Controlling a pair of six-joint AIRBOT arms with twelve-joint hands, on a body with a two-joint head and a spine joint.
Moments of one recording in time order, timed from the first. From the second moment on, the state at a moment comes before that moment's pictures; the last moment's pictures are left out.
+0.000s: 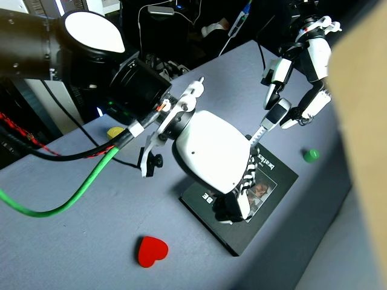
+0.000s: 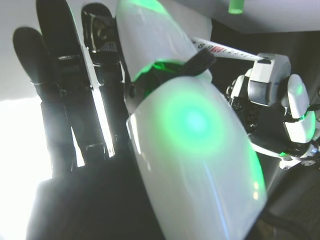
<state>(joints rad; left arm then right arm) 0.60 -0.77 1.11 0.15 -0.42 0.21 -0.14 -1.25 0.92 -1.55 -0.77 0.44</state>
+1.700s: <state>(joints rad) 0.60 -0.77 1.11 0.14 -0.44 0.21 -0.16 -1.12 1.07 -1.63 -0.57 0.44</state>
